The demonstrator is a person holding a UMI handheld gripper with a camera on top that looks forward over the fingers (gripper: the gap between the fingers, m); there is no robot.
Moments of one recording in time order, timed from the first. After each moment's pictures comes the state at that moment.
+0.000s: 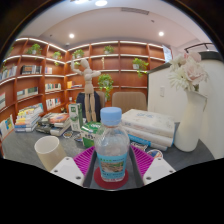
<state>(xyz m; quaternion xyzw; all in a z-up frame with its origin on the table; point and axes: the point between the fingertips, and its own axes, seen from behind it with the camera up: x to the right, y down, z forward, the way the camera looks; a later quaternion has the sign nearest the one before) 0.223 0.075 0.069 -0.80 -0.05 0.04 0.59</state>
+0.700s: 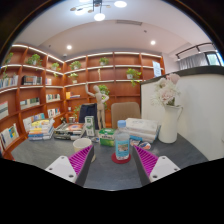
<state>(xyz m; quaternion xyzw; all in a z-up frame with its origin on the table) 0.199 -0.095 0.152 -0.78 -0.01 0.03 0.63</state>
